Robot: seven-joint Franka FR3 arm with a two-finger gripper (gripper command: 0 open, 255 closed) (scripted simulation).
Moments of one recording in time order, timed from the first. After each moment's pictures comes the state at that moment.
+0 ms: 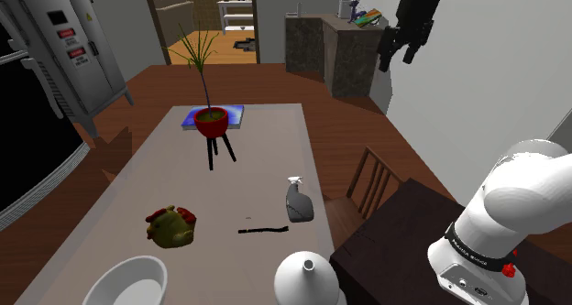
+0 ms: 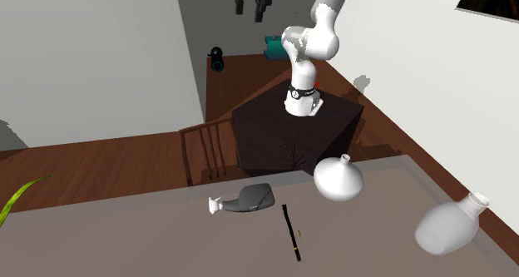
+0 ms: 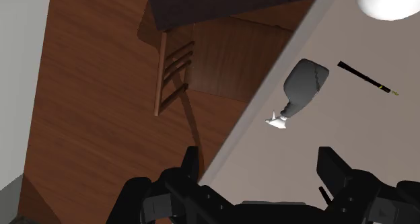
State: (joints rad) arm 0.01 -0.77 -0.01 -2.27 -0.09 1.62 0.16
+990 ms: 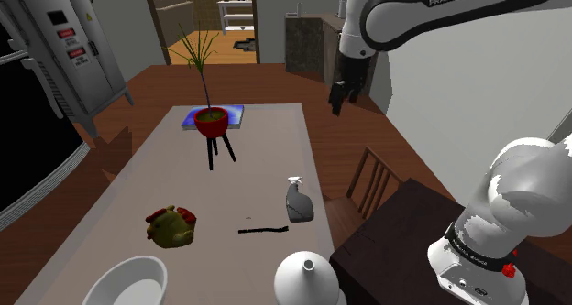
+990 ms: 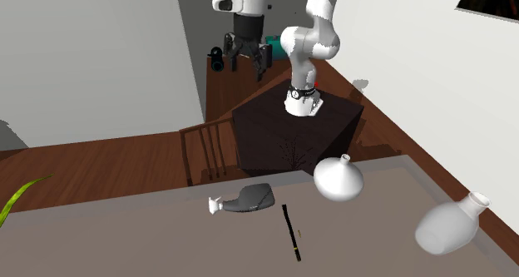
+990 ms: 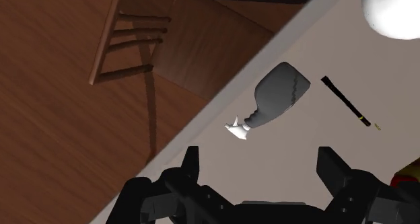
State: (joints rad) arm 0.12 -0.48 0.01 -2.39 -0.06 1.98 0.04
